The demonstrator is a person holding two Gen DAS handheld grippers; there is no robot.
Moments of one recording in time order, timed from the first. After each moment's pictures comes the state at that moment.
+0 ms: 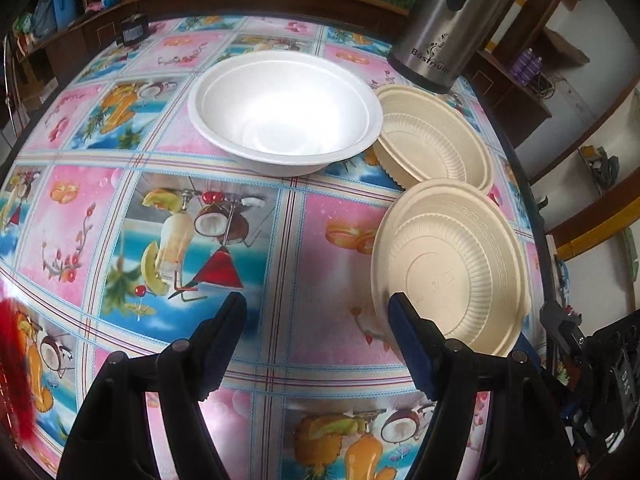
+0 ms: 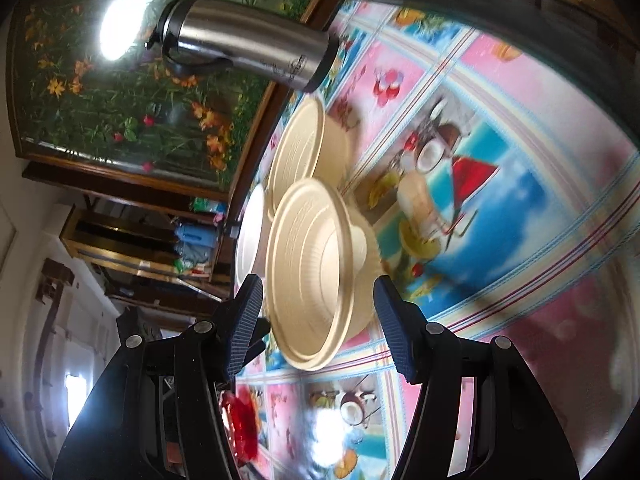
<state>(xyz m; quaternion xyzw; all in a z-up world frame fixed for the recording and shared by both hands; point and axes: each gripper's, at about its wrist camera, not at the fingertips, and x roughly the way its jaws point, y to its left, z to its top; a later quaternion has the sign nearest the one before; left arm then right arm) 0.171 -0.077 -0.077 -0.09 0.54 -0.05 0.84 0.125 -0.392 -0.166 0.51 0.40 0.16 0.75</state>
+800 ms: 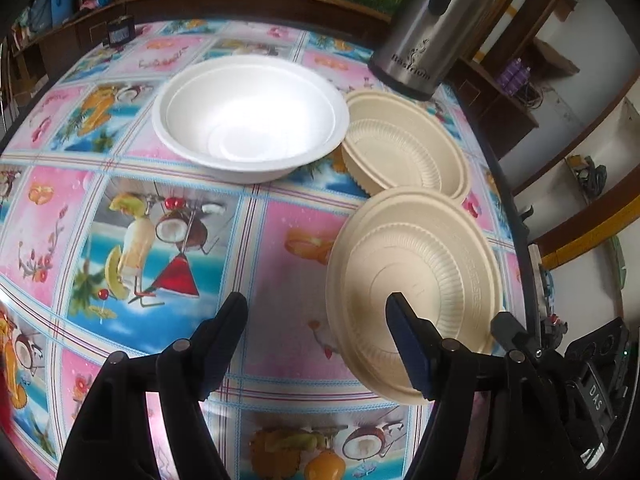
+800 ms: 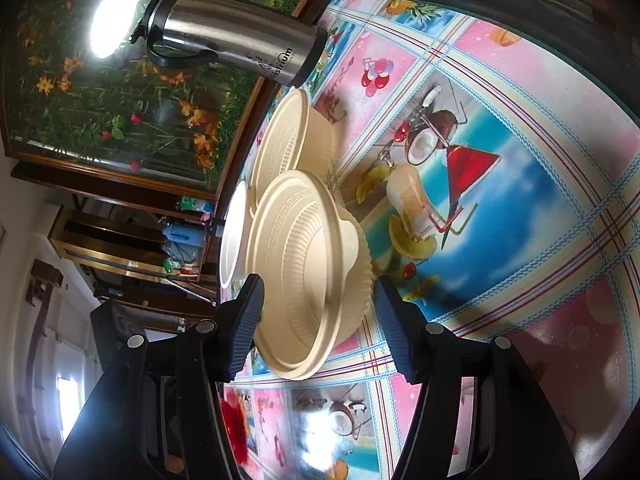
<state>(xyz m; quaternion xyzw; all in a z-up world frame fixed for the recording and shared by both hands) 0.177 -0.093 -0.077 -0.12 0.52 -0.07 0.84 0.136 -0.385 -0.175 0.50 0.41 0.14 0.75</state>
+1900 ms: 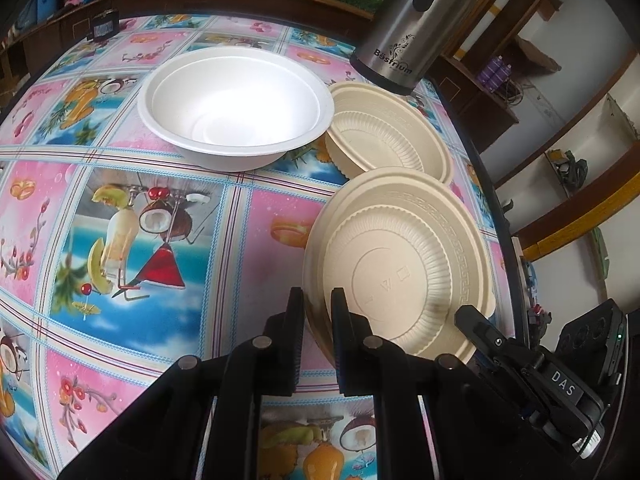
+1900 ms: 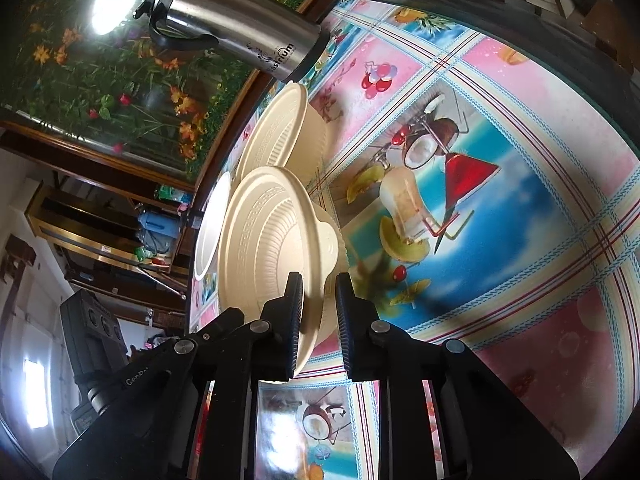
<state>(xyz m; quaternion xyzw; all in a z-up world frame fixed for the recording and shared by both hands) 0.168 -0.086 -0.082 -0.13 0.52 -0.11 0.84 0.136 -0.373 -0.168 0.44 0.43 0.12 0.78</state>
